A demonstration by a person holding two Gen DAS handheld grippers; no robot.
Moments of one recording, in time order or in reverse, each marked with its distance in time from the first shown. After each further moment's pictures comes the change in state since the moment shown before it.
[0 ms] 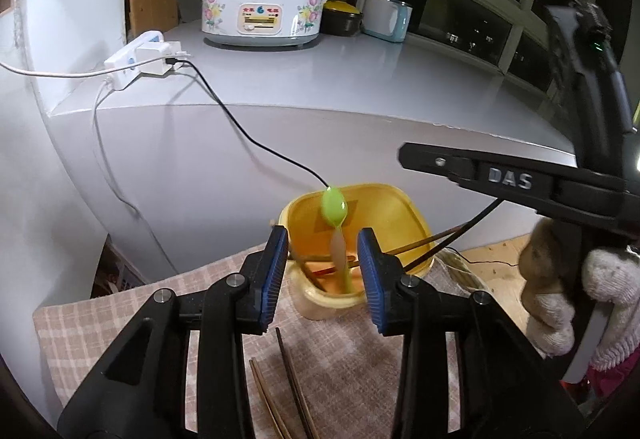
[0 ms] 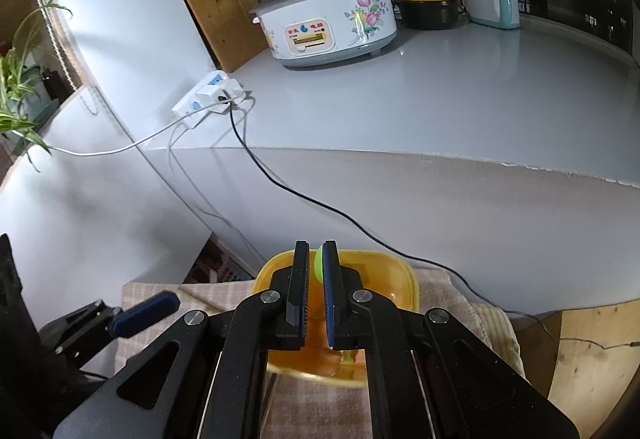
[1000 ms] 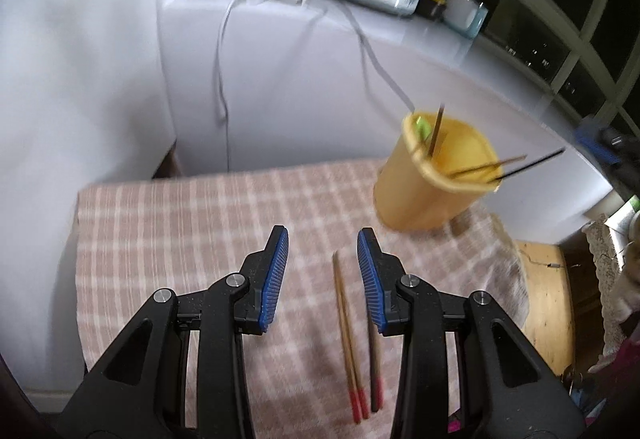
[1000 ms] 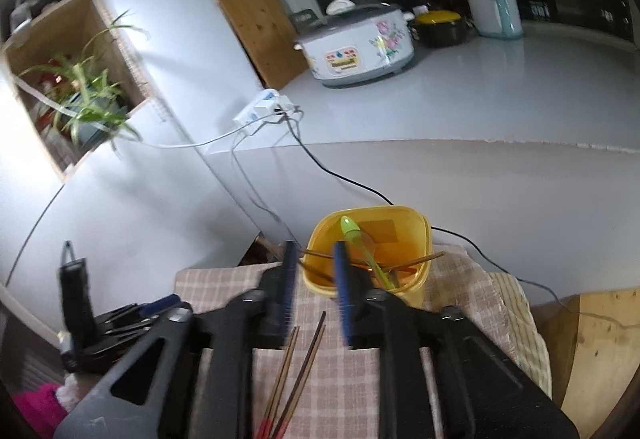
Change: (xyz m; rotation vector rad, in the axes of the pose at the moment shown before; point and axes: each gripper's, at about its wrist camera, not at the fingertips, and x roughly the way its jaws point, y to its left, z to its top) left arm -0.064 0.094 -0.099 -0.231 0.107 0.117; right arm -0.095 0.008 -0.055 -0.016 -0.089 0.141
